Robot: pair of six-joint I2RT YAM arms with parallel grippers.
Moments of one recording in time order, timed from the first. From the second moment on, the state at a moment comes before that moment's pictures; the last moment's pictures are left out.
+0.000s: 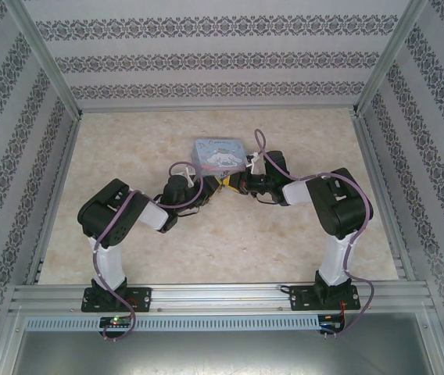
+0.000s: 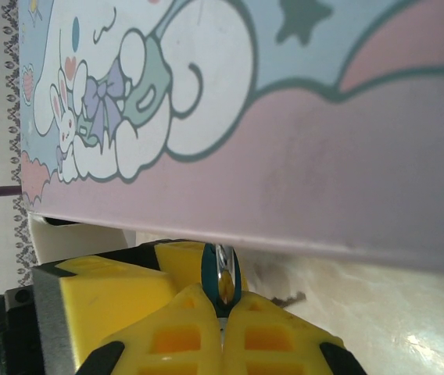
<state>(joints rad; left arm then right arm) -0.52 1.92 0.64 0.97 0.30 -1.29 0.36 1.92 0.85 0.51 -0.86 0.95</state>
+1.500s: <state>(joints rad) -0.54 1.98 0.61 1.15 0.29 -1.37 0.35 1.93 0.85 0.53 -0.87 0.98</state>
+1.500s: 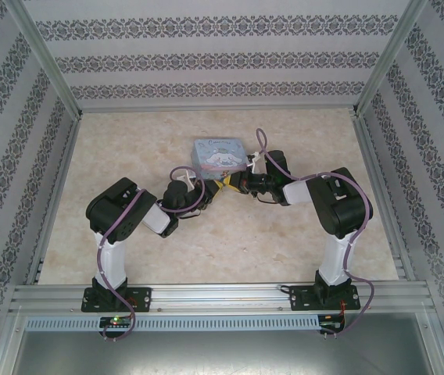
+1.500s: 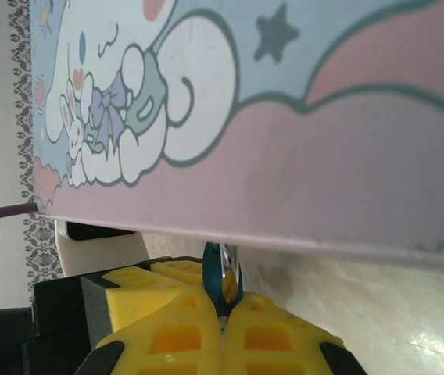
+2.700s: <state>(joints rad) -0.62 1.63 0.84 0.17 0.14 -0.81 0.35 1.99 0.84 0.51 -0.90 0.99</state>
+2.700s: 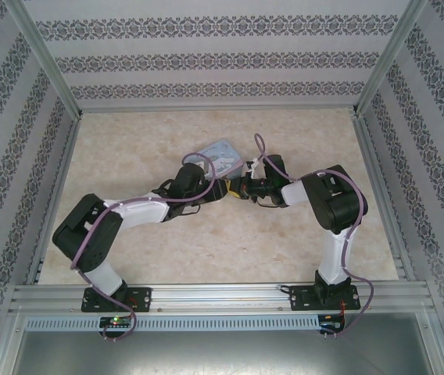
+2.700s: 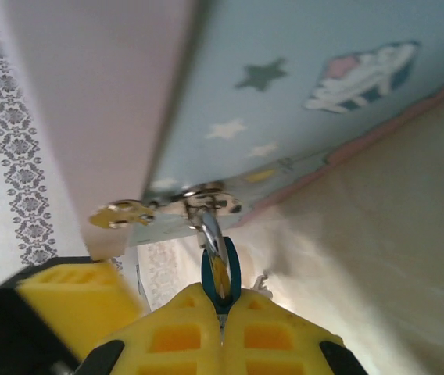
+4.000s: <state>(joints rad) -0.58 1.92 1.53 -0.83 -0.23 -0.48 0.33 1.99 0.81 0.50 -0.88 0.95</state>
